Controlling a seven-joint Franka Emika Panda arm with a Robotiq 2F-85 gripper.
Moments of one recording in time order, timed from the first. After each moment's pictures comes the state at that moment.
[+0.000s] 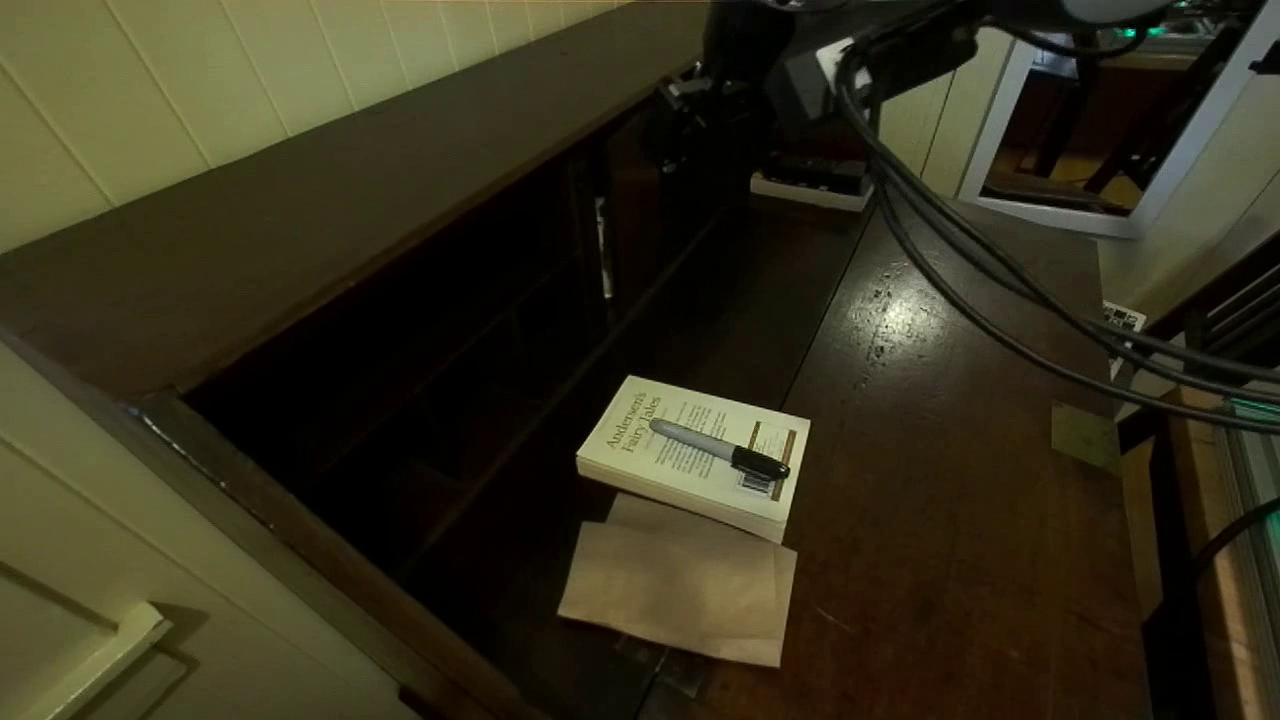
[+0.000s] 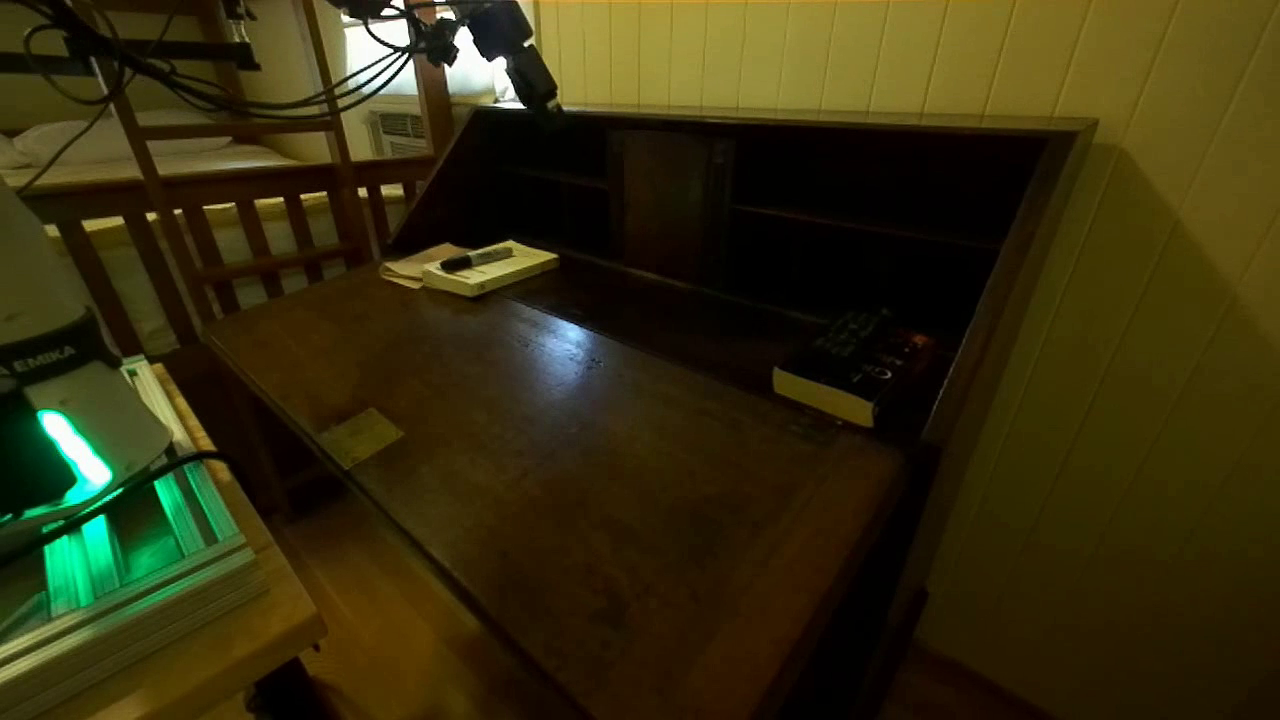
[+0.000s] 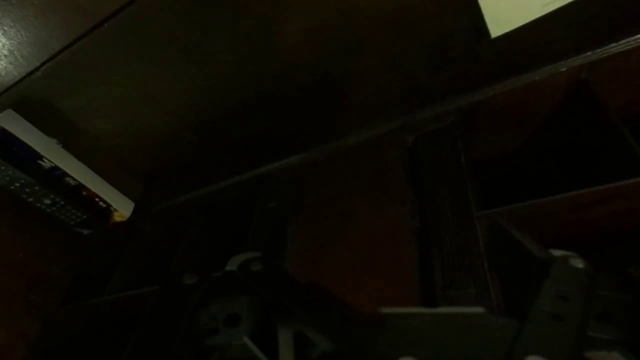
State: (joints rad) arm -0.20 -0.03 0.25 -2.25 -0.60 2.55 0.96
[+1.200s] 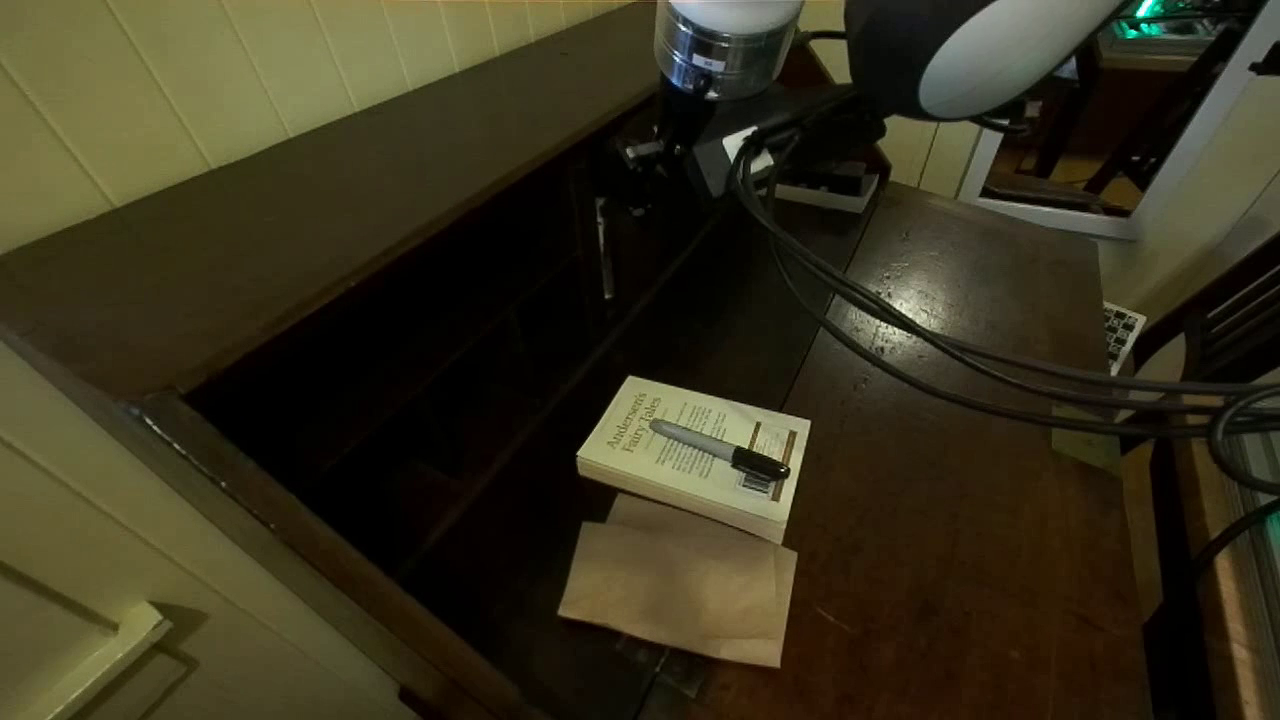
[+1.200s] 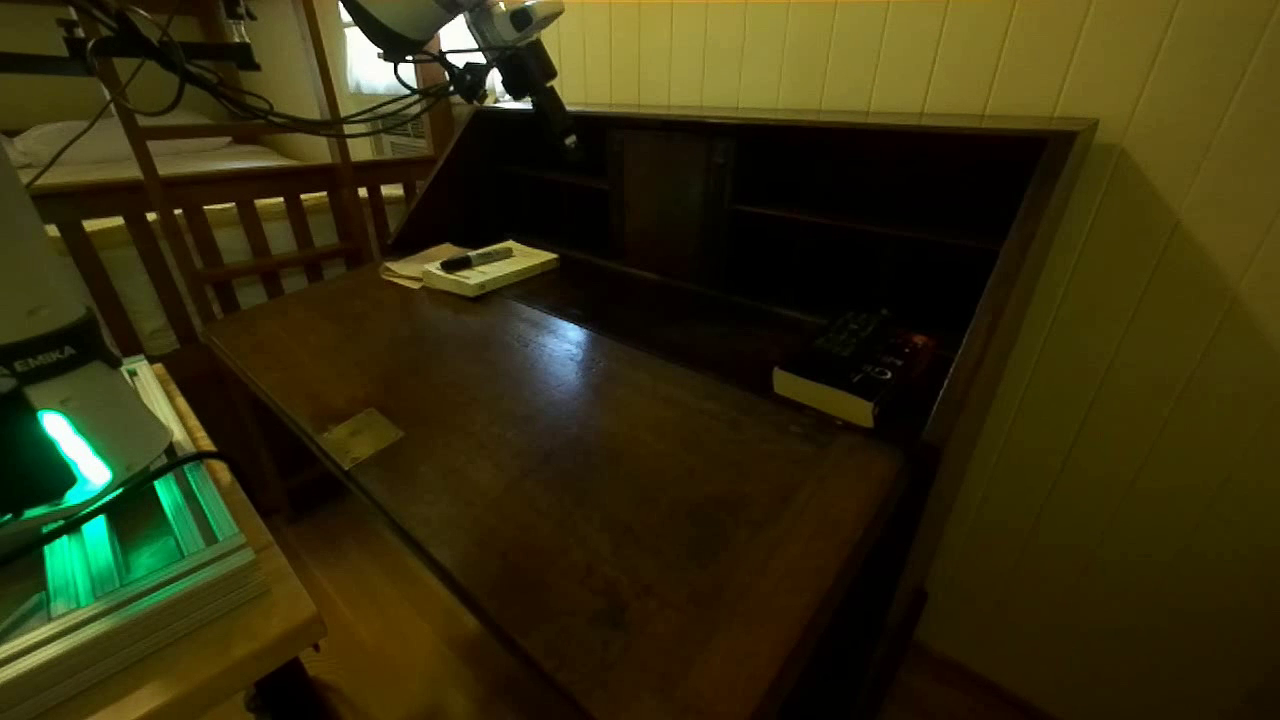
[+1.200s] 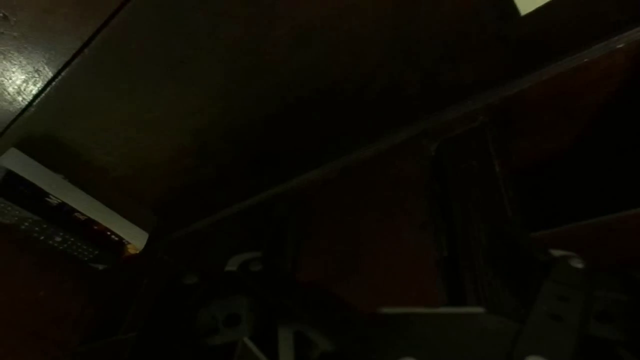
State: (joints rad) arm 0.03 0.14 0.02 -2.13 -0.70 2.51 1.16
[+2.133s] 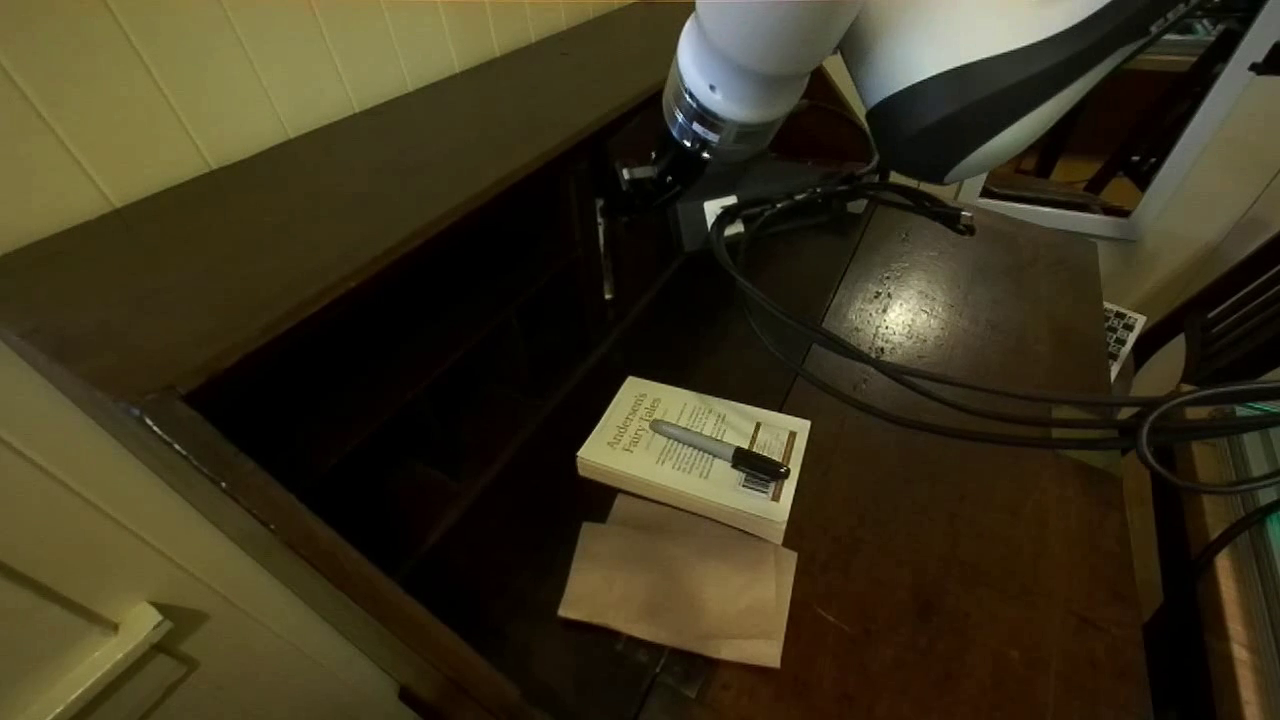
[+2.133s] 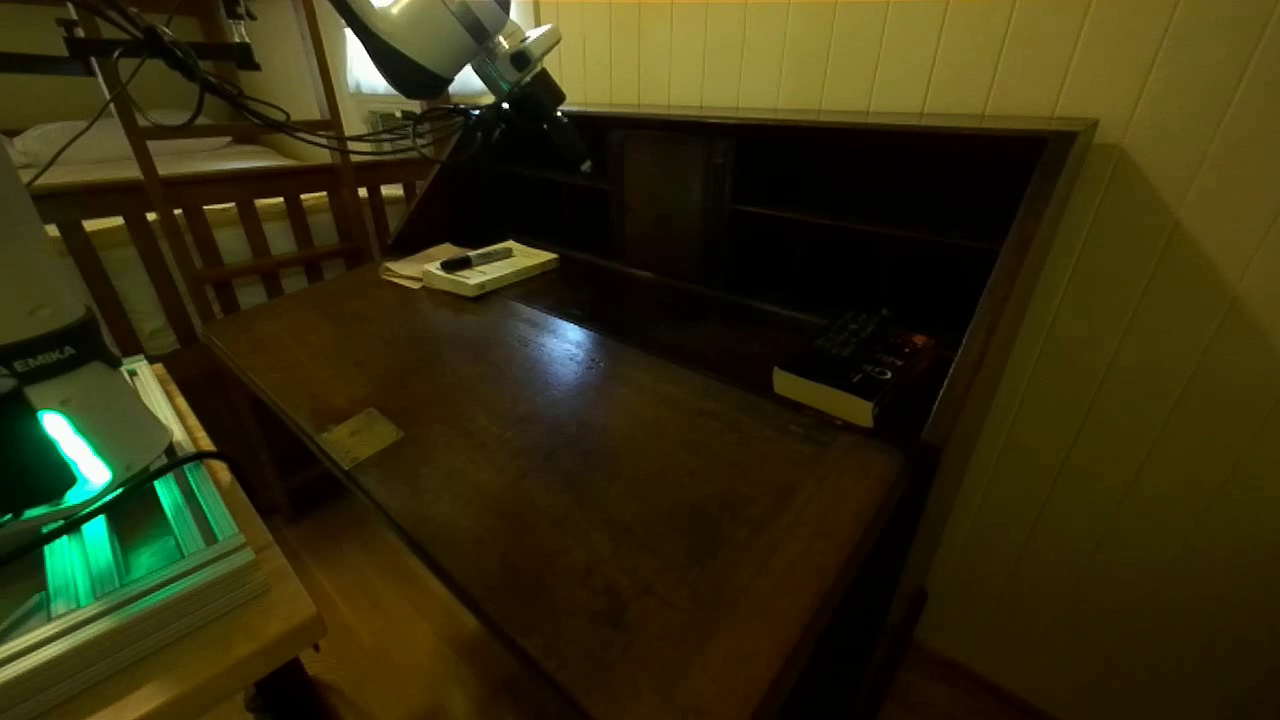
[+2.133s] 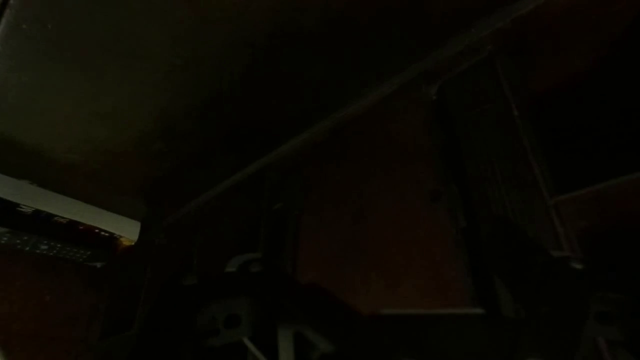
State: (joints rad) arm 0.05 0.22 -0.05 -2.14 -1.11 2.69 1.66
